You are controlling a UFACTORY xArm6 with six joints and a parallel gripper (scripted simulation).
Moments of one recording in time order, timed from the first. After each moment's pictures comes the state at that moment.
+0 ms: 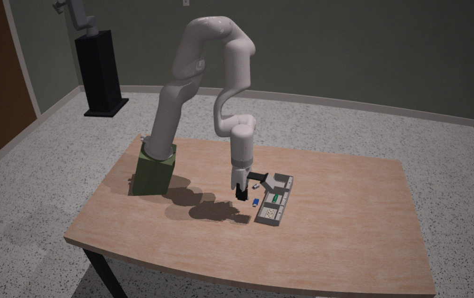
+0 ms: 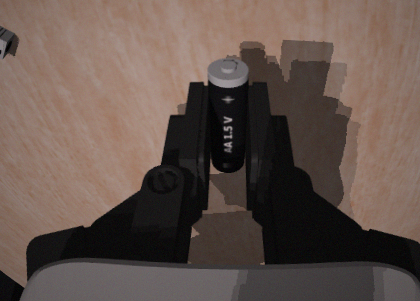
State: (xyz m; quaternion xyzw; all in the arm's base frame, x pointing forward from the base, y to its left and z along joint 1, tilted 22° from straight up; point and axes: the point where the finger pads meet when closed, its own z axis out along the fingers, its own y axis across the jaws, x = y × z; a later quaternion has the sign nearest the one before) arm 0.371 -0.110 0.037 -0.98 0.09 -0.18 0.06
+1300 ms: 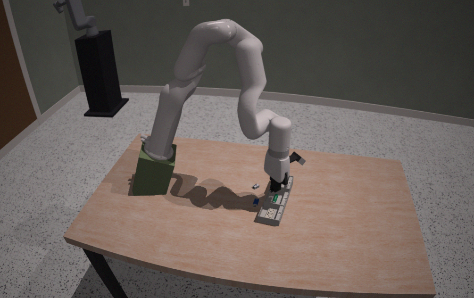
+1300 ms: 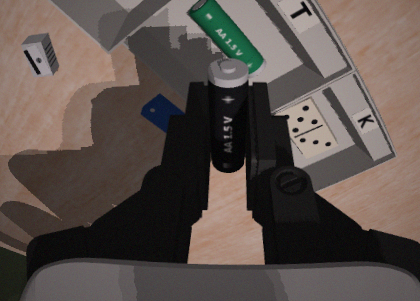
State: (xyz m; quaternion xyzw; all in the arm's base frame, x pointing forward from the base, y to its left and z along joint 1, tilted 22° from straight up) arm 0.482 -0.048 0.087 -0.92 -0.36 -0.18 -0.03
